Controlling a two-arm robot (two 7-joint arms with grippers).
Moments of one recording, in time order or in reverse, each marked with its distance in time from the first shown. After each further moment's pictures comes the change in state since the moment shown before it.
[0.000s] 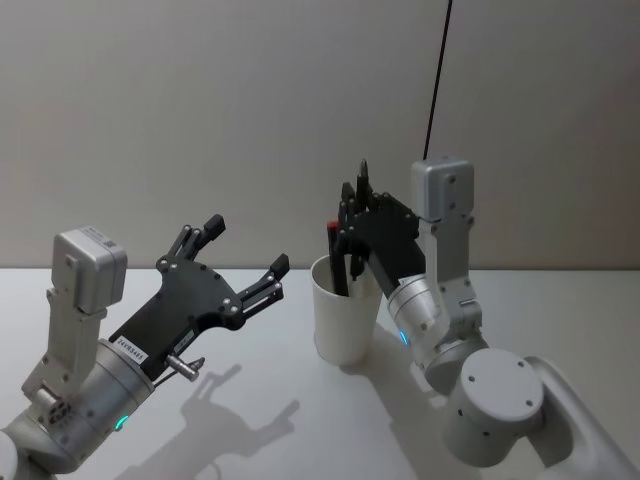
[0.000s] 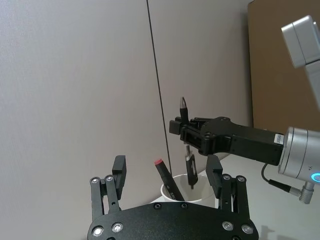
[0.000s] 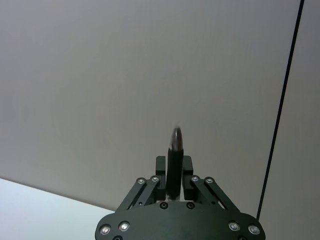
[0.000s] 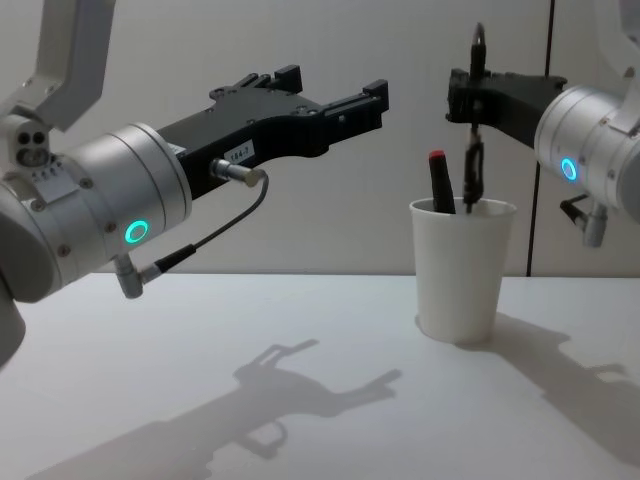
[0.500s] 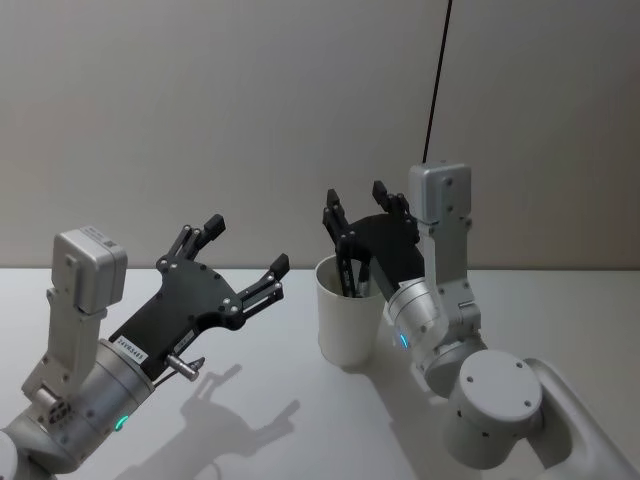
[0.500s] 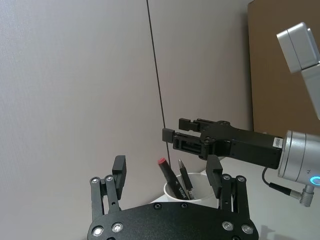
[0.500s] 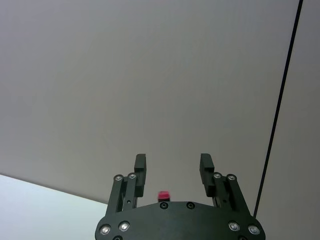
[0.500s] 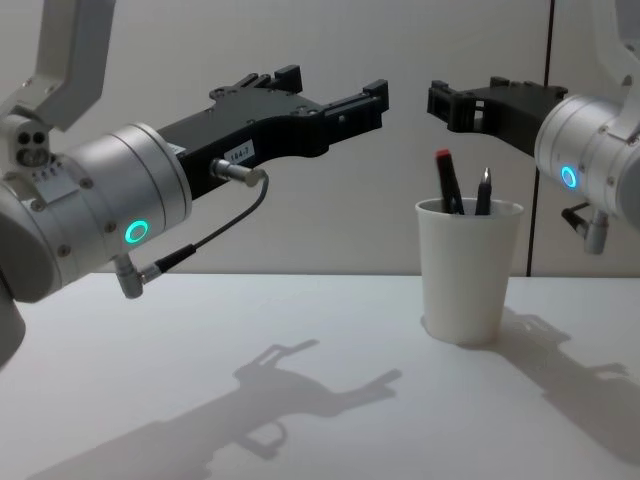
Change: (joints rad) left arm 0.000 0.000 0.000 0.000 0.000 0.000 0.000; right arm -0.002 -0.004 0.004 0.007 -0.005 0.017 -0.005
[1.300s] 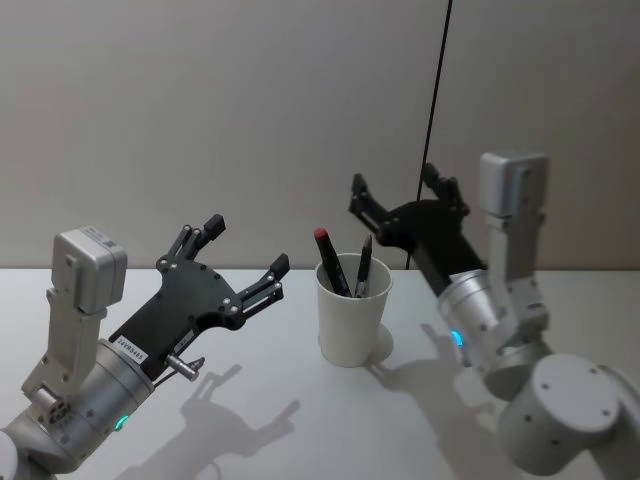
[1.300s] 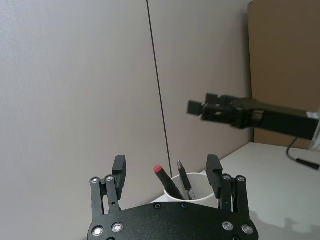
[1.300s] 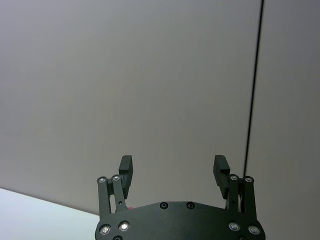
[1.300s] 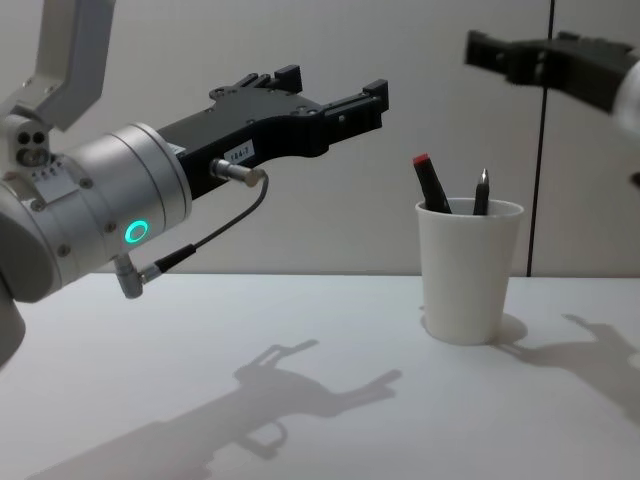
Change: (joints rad) left arm 0.000 0.000 0.000 0.000 0.000 0.000 0.000; right arm -0.078 0.059 0.073 -0.155 0.069 0.006 0.074
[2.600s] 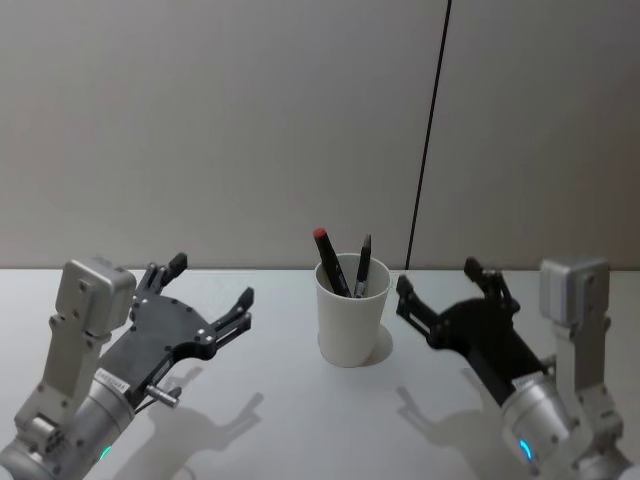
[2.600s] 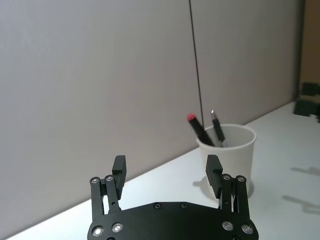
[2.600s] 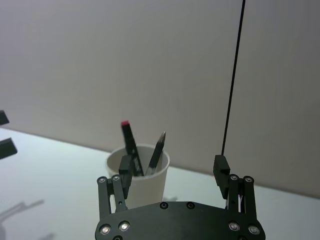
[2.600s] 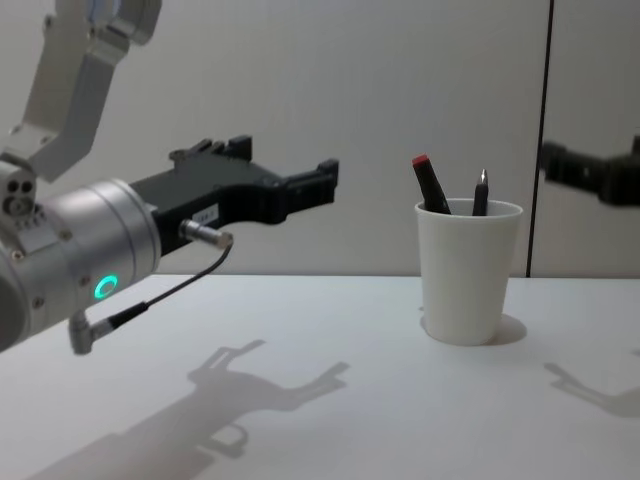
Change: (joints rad) left arm 0.051 0.091 0.062 -0.063 0.059 0.114 0.228; right arm -0.265 0.133 0.076 -0.166 0.046 0.006 0.067
